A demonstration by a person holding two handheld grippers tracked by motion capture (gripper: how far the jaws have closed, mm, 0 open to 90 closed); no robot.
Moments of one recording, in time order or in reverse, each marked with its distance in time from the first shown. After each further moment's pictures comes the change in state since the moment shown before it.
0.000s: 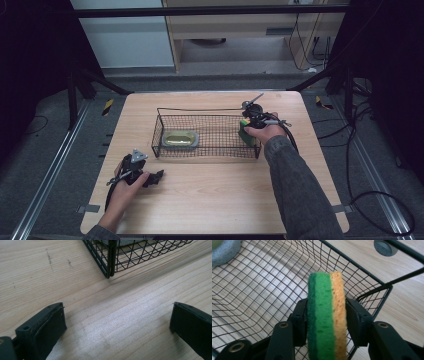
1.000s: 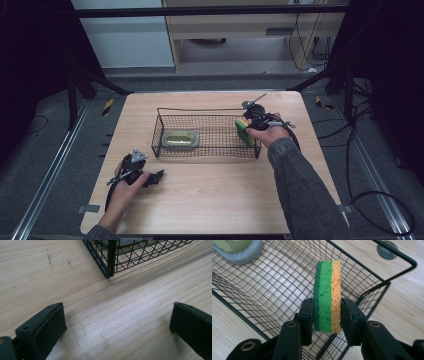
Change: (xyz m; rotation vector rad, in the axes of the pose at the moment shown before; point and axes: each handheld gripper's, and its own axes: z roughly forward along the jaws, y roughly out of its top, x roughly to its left) left arm 0.000 0.000 0.000 0.000 0.001 -0.002; right arm 0.012 -0.005 -0.027 -0.026 0.032 -0.025
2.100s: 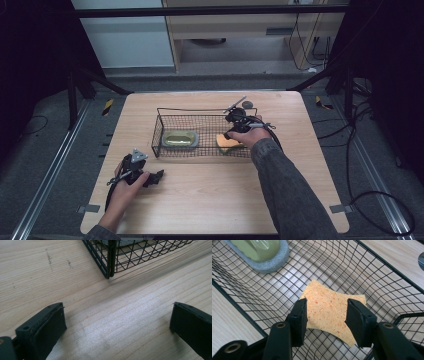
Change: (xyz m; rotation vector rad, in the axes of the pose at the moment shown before) left arm 0.000 0.000 0.000 0.001 -0.001 0.001; right arm 0.038 0.021 0.026 0.009 0.069 -0.039
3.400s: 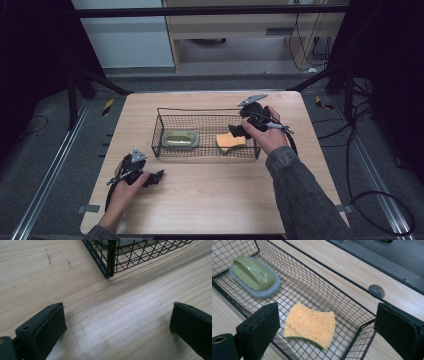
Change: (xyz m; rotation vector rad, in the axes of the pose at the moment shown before) left arm 0.000 0.000 0.000 0.003 -0.001 0.001; right arm -0.007 -0.018 -0.060 -0.283 -0.125 -0.017
